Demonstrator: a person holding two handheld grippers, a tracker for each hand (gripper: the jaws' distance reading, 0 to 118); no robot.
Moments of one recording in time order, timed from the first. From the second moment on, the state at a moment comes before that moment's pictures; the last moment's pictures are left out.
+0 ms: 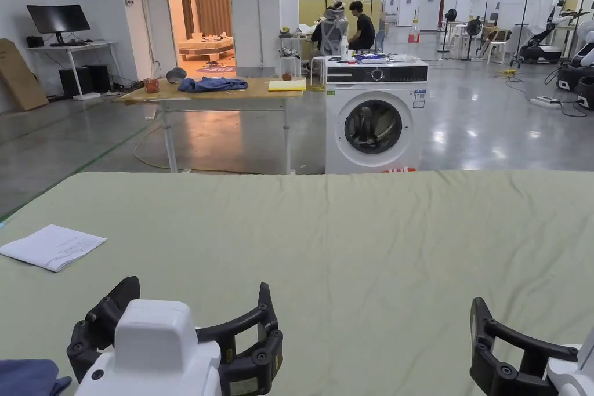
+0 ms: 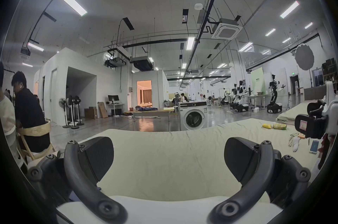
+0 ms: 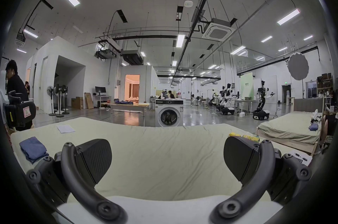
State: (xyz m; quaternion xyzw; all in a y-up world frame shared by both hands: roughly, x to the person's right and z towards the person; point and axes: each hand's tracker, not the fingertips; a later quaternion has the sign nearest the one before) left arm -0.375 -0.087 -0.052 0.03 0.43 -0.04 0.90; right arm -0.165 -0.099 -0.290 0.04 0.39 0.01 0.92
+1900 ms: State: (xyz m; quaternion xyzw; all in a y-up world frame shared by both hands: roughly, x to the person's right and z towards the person) left arm -0.405 -0.067 -0.068 -0.04 0.52 0.15 0.84; right arm -0.183 -0.099 -0.288 0.00 0.41 0.01 0.91
